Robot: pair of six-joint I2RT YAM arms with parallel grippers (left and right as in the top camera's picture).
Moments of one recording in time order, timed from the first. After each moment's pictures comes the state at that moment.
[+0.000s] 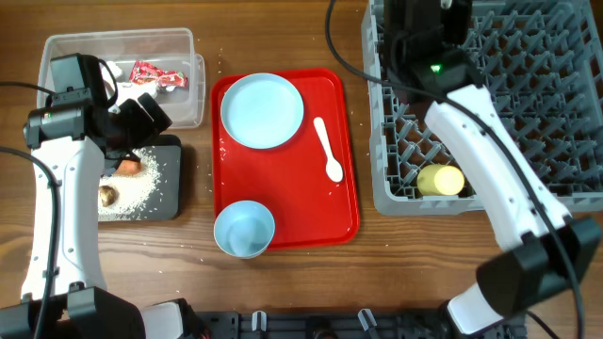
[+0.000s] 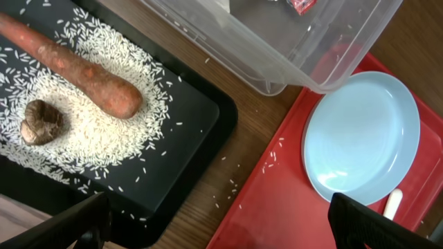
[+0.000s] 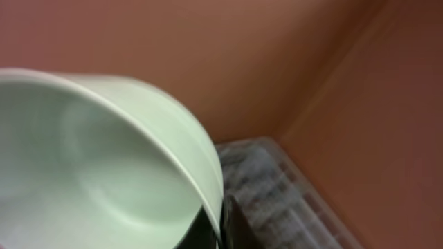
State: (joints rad) left arm 0.21 1.50 1.34 -1.03 0.08 -0.47; right arm 0.37 1.77 1.67 -0.23 1.00 -0.17
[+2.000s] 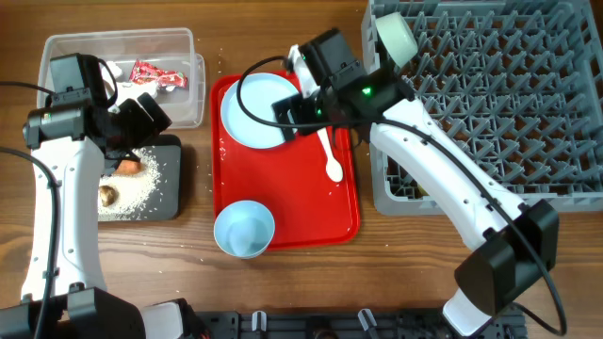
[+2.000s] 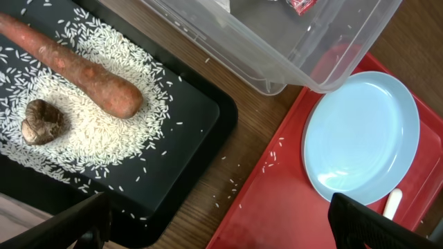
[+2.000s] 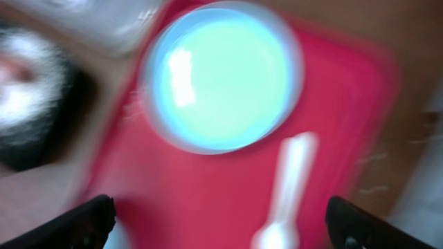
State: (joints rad) left arm 0.21 1.49 1.34 -1.04 0.08 -0.47; right arm 0.60 1.82 1.67 -0.89 -0.18 0.18
